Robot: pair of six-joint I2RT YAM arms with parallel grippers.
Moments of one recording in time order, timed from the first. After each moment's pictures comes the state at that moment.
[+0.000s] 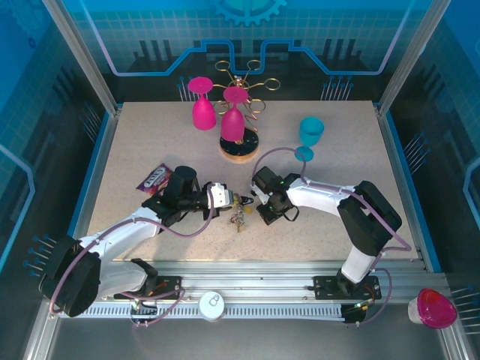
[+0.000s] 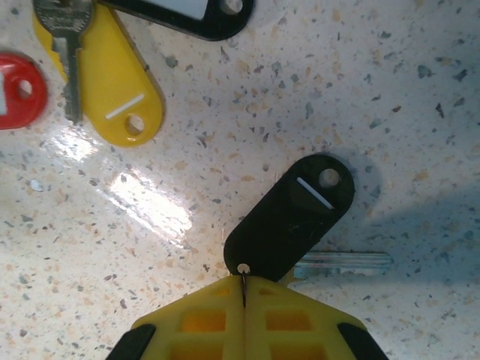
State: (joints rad) left arm -0.50 1.18 0.59 0.03 0.65 0.68; right arm 0.73 1.71 1.02 -0.67 -0.03 0.13
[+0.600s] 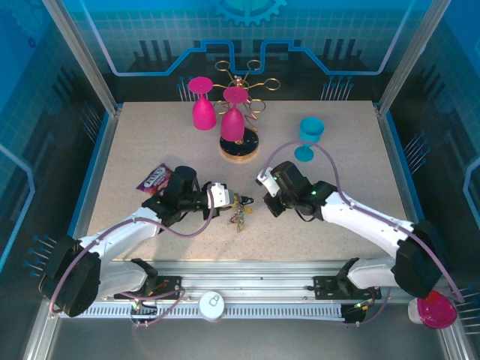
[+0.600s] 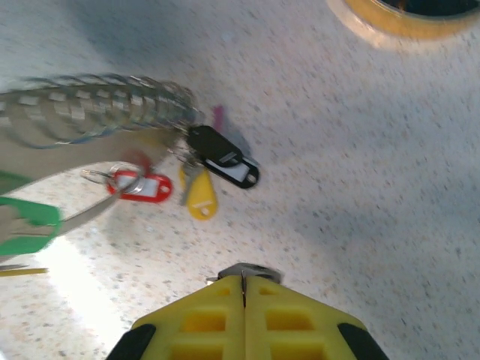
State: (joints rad) left arm -0.50 1.18 0.59 0.03 0.64 0.68; right arm 0.73 1.25 0.87 -0.48 -0.03 -0.08
